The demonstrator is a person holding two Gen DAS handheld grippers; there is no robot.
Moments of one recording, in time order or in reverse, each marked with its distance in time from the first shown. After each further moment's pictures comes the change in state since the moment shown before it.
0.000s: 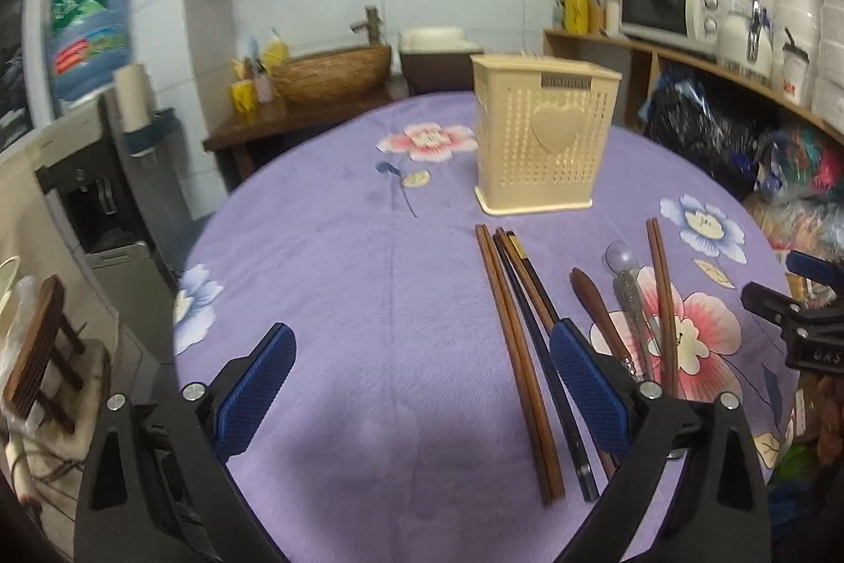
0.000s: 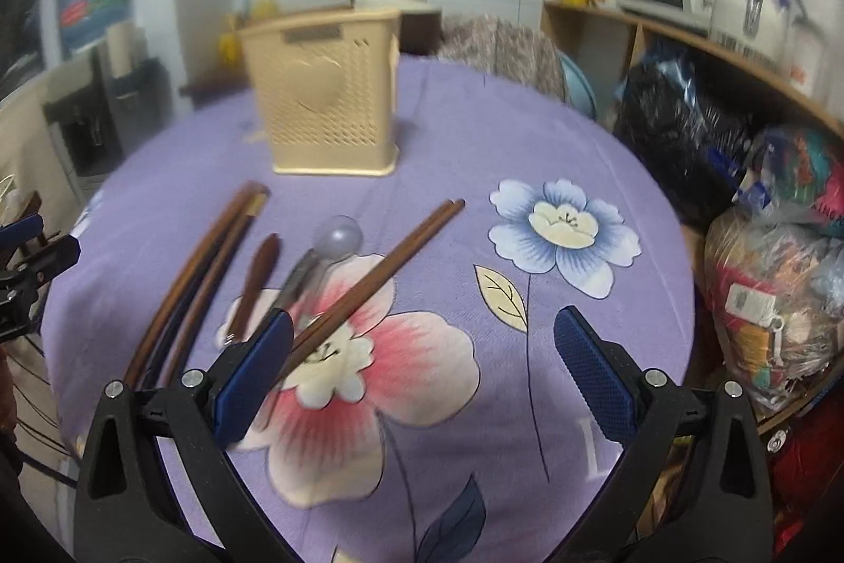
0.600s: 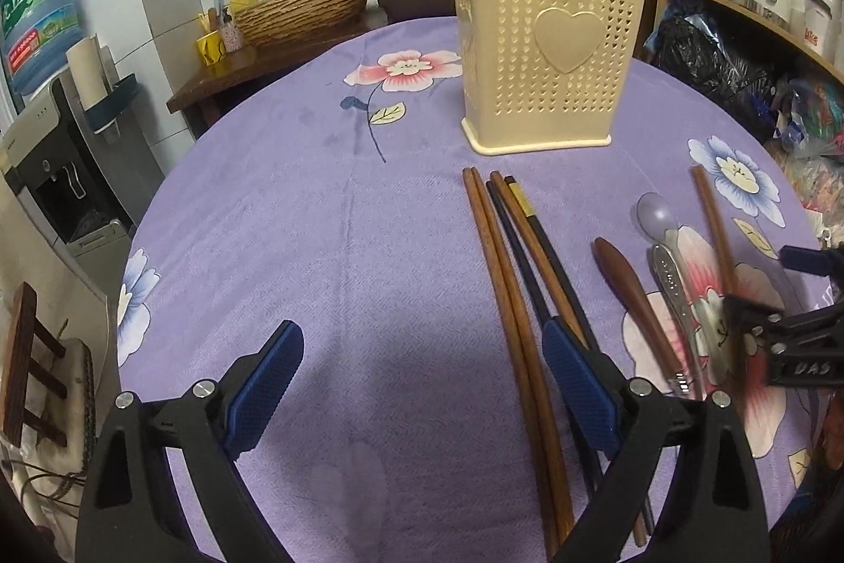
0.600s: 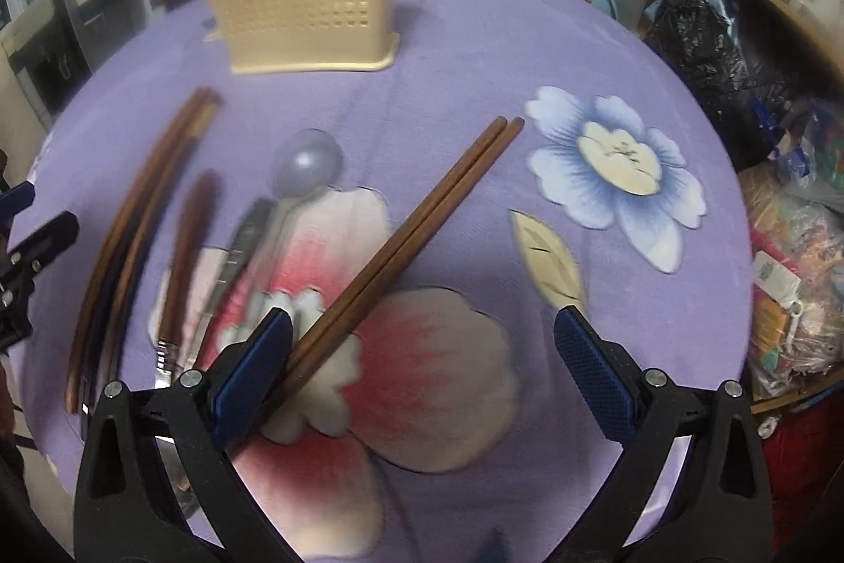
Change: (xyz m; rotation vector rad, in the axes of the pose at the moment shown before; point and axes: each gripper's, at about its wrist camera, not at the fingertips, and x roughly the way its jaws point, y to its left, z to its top) left arm 0.059 -0.011 0.003 0.050 0.183 0.007; right arm 0.076 0.004 0.006 -0.043 0.288 -0.029
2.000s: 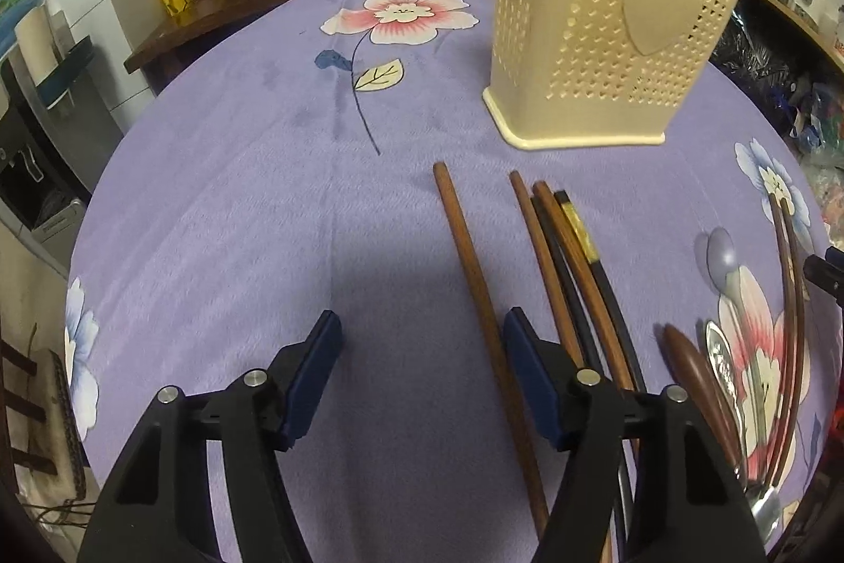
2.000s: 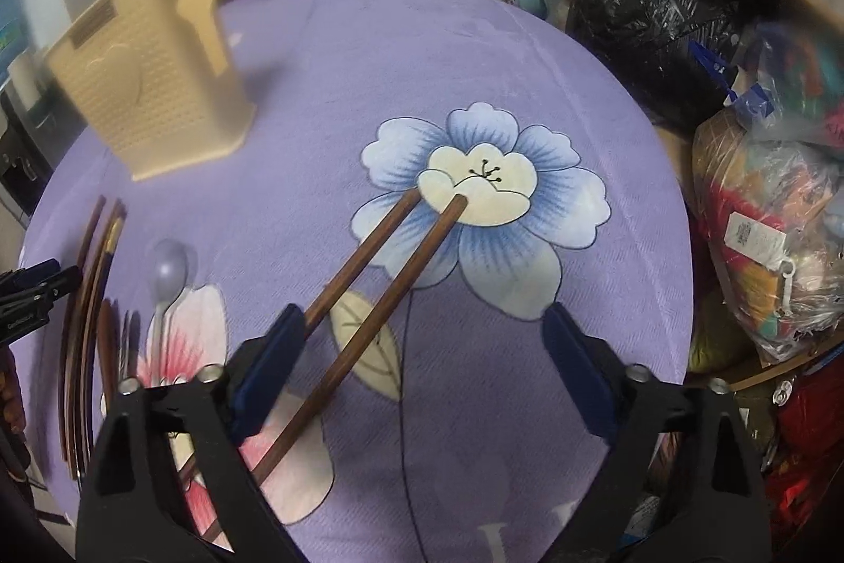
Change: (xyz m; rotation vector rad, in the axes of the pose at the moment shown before) left arm 0.076 0.016 0.048 -0.011 0.170 -0.080; right arm 0.013 -0.087 0.025 0.220 -0.038 0.012
